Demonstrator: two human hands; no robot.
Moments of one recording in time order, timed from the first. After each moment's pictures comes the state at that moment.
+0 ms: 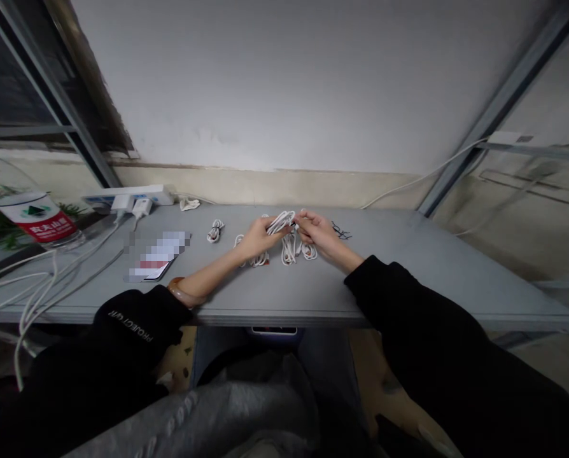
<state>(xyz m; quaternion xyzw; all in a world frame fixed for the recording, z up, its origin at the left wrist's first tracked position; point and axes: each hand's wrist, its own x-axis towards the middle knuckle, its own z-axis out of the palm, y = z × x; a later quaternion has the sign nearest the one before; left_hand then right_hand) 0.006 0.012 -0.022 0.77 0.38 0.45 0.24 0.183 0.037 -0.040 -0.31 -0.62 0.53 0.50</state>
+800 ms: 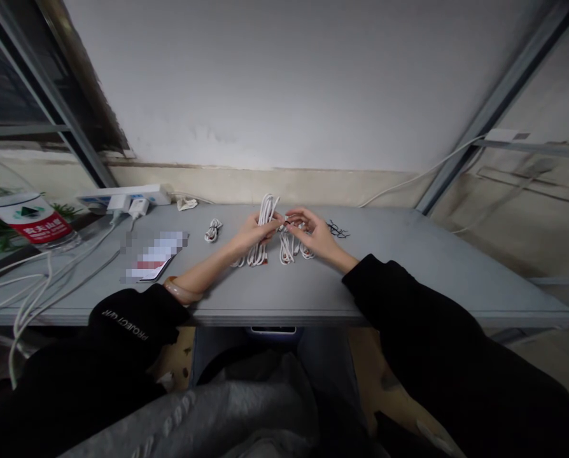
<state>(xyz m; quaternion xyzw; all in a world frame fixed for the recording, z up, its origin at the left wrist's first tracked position) 0.000 0.025 -0.027 0.67 0.37 0.45 0.46 0.183 0.022 -0.036 -0.30 -0.76 0.27 0.52</state>
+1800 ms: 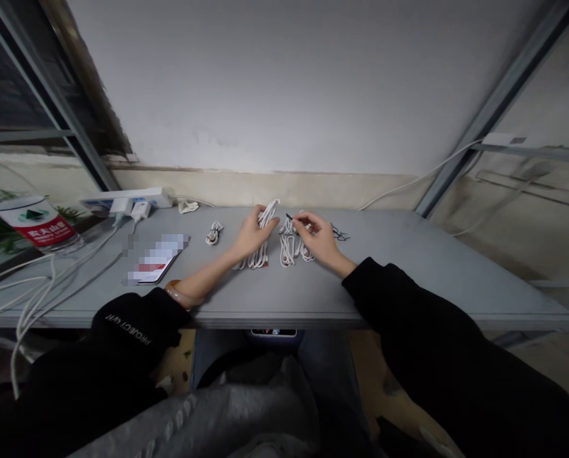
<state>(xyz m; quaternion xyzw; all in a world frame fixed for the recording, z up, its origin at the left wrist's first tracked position) 0.001 0.018 -0.020 0.71 0.47 0.48 0.21 0.179 0.022 -0.039 -0.33 -0.70 0.22 0.59</state>
